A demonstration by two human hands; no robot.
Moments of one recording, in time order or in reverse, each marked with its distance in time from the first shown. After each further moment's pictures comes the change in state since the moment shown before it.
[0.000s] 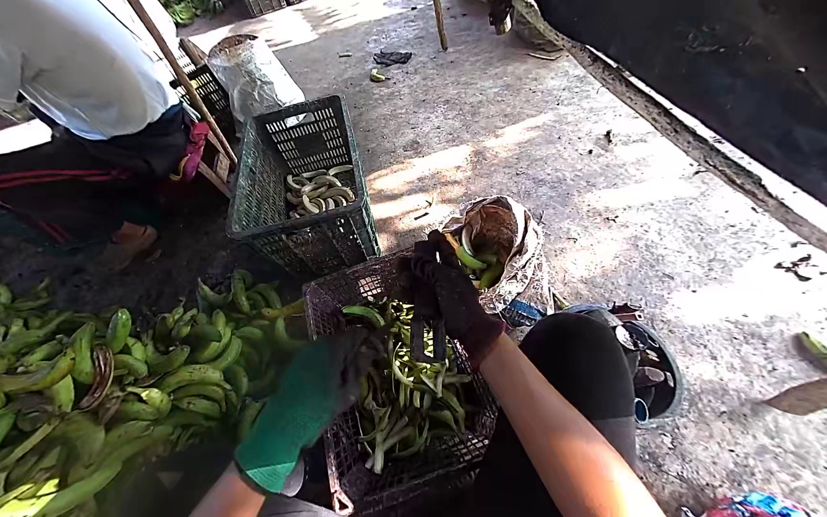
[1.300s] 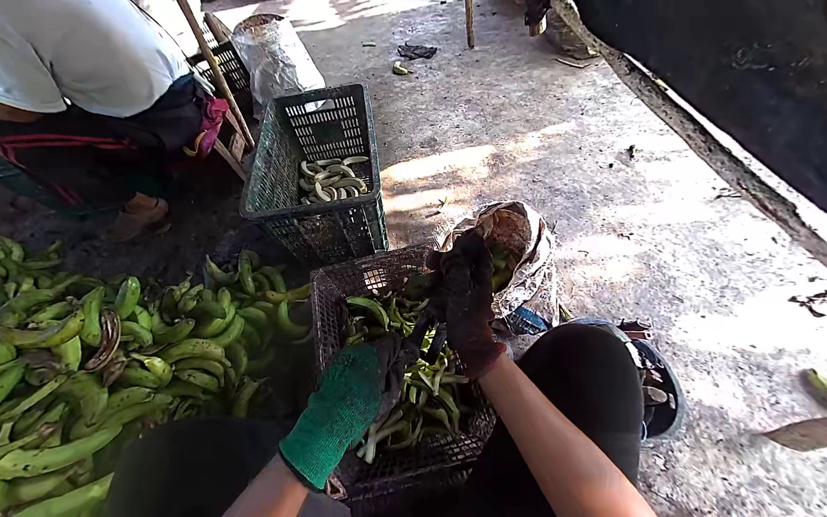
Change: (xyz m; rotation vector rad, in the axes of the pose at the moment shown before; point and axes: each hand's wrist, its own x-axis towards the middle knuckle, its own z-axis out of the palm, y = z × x) left_hand -0.003 0.041 0.018 0.005 -0.174 -0.142; right_hand -0.017 0.011 0.016 -0.097 0.253 -0.245
